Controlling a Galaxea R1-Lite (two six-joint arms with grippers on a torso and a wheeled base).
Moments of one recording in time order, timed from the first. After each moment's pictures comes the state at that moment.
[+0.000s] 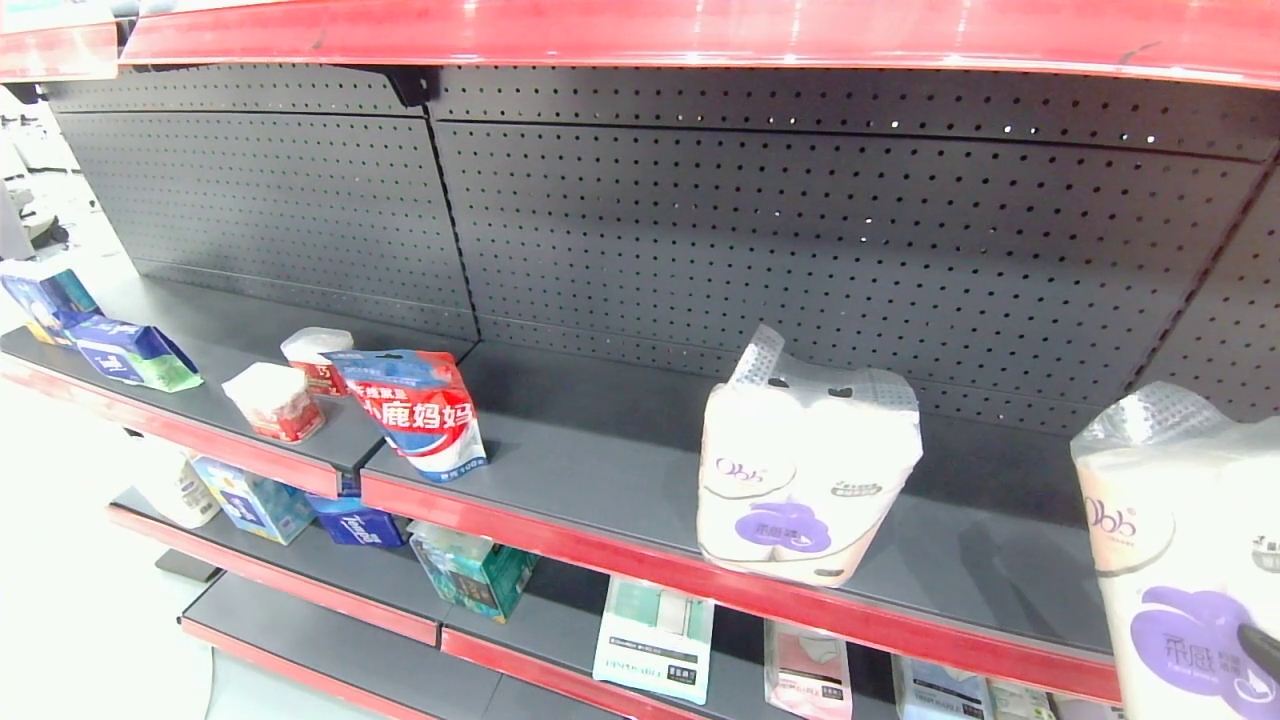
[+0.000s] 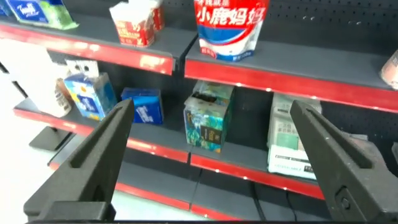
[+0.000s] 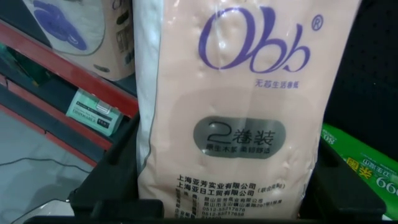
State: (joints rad) left arm 0.00 0.04 0.00 0.00 0.00 0.00; right arm 0.07 0.58 -0.36 0.05 0.03 -0.26
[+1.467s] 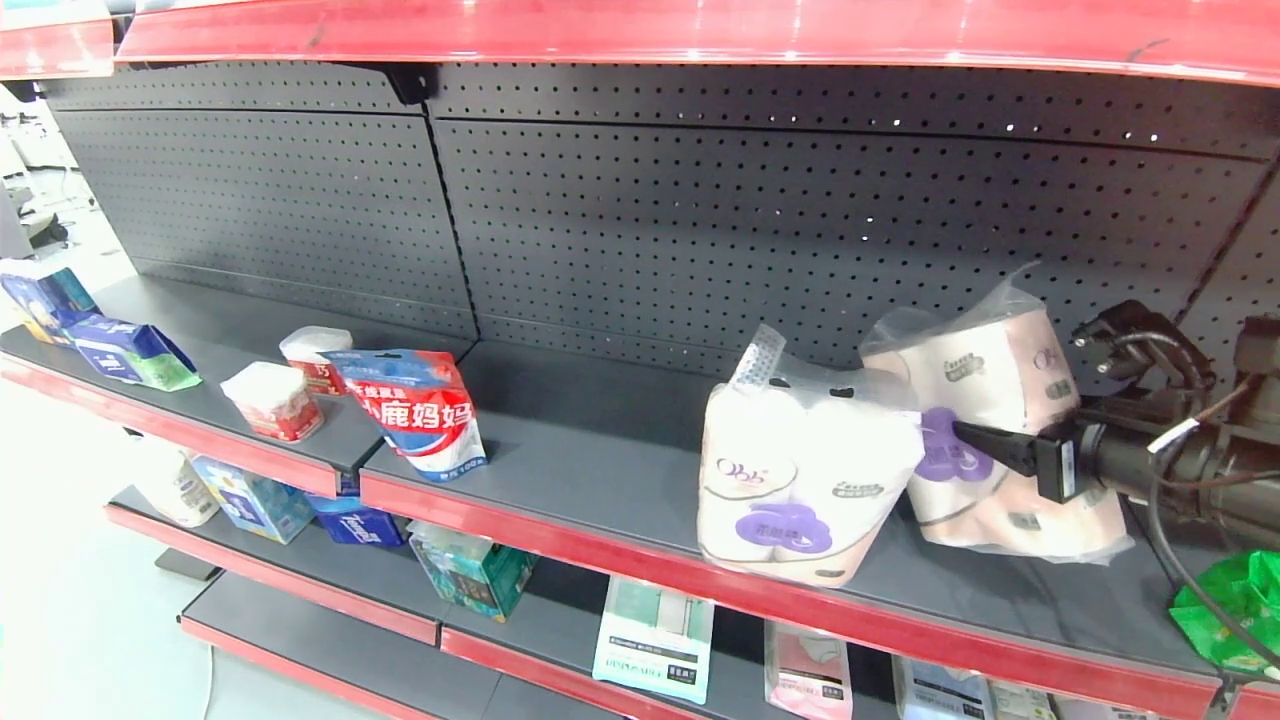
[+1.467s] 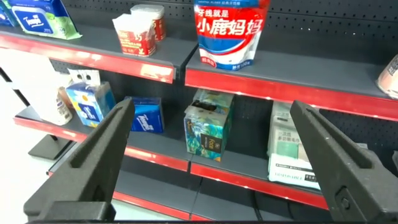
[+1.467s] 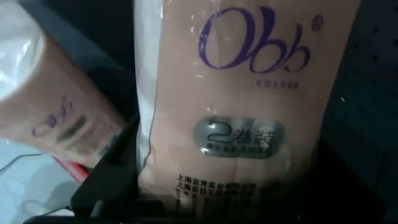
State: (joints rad) left arm 0.00 0.01 0.00 0.00 0.00 0.00; right arm 0.03 1.53 -0.58 -0.59 0.27 -0.28
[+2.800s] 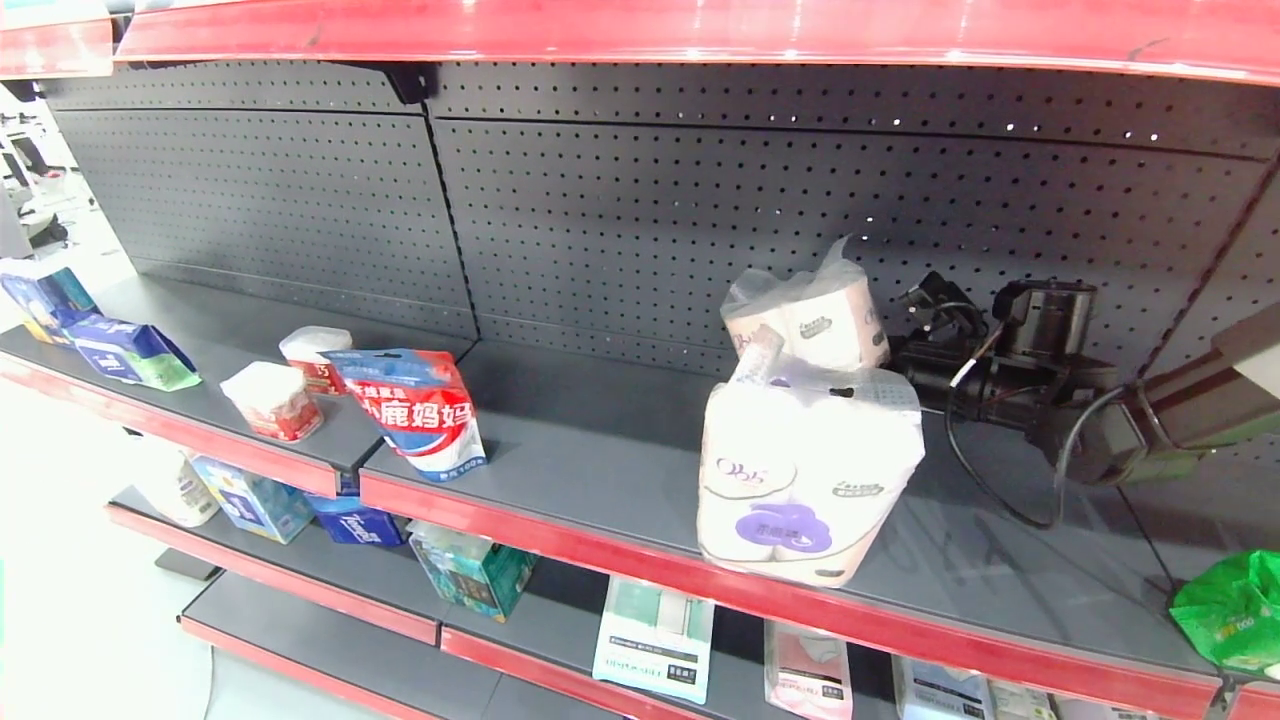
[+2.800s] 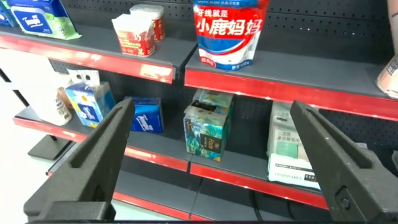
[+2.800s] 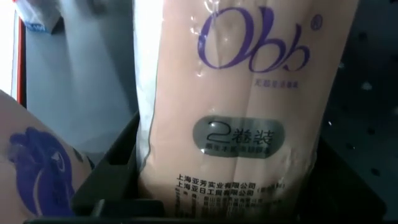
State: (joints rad) left arm 0.00 0.01 0.00 0.00 0.00 0.00; right arm 0.09 2.09 -1.03 -0.82 0.68 -0.31
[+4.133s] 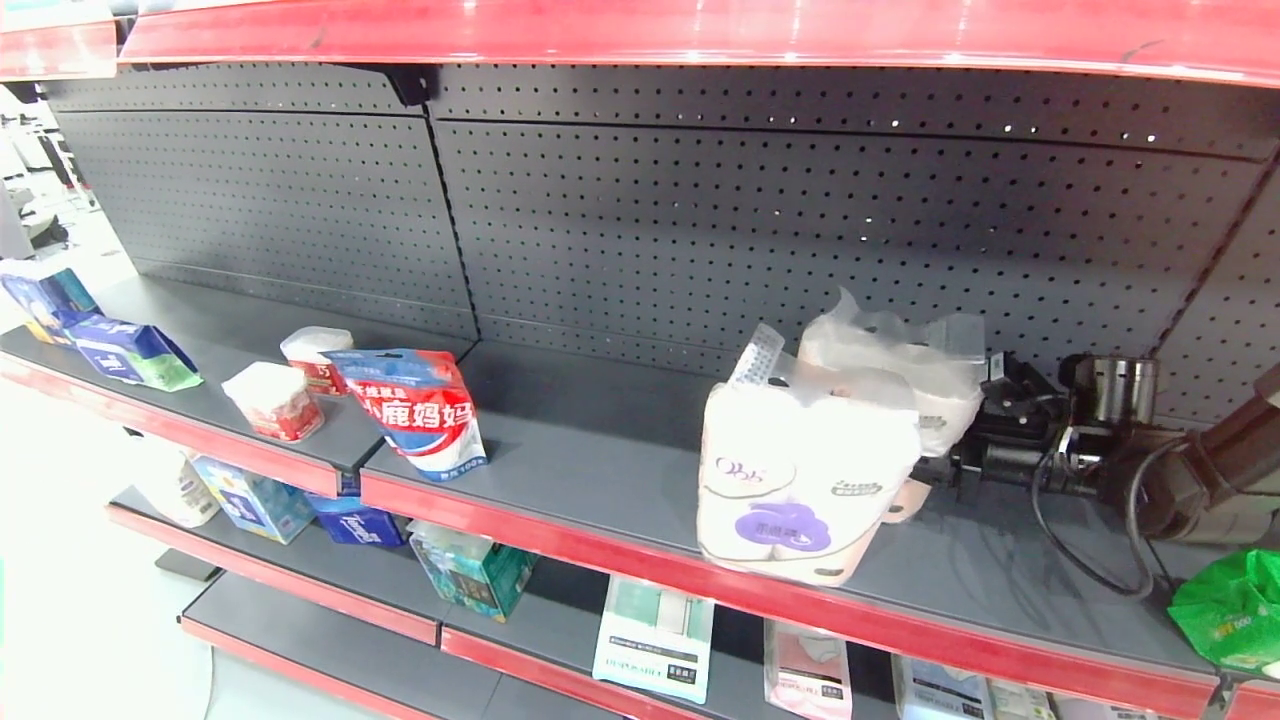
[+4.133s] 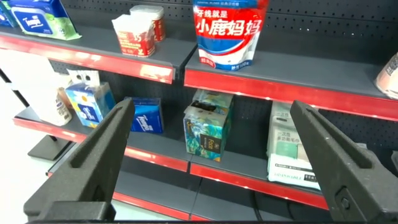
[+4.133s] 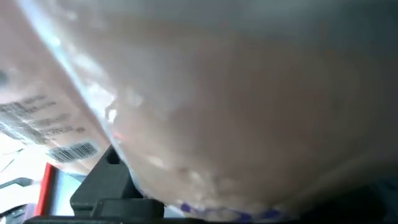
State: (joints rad) left arm 0.00 0.00 0.00 0.00 0.00 0.00; right arm -0.11 2.13 -0.83 -0.81 1.06 -0.61
